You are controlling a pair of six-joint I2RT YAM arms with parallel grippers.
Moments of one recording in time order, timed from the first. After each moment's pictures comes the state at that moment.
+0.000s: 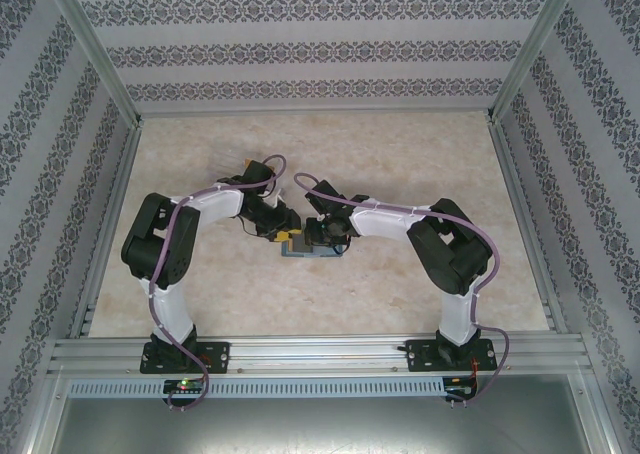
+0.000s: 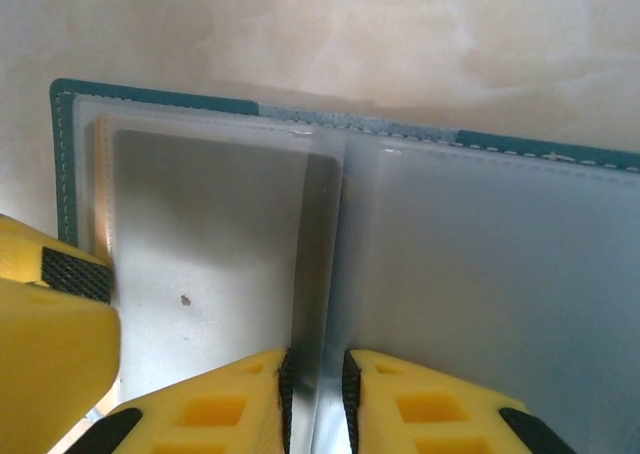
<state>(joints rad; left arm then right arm) -0.35 1.88 1.14 -0.53 0.63 -0.63 0.73 1.92 1.17 -0.40 -0.16 0.71</state>
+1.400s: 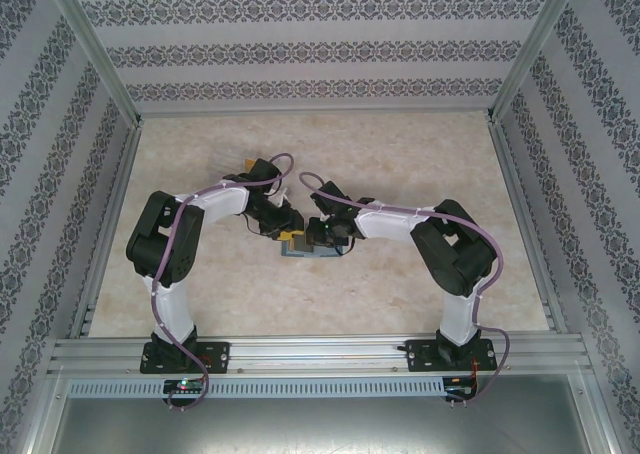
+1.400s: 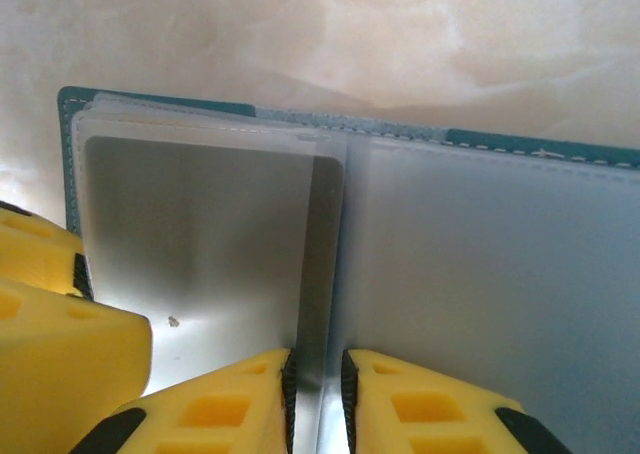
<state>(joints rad) -0.39 1.90 1.19 -0.57 0.63 -0.57 0.71 1.88 1.10 -0.31 -0.22 0.73</state>
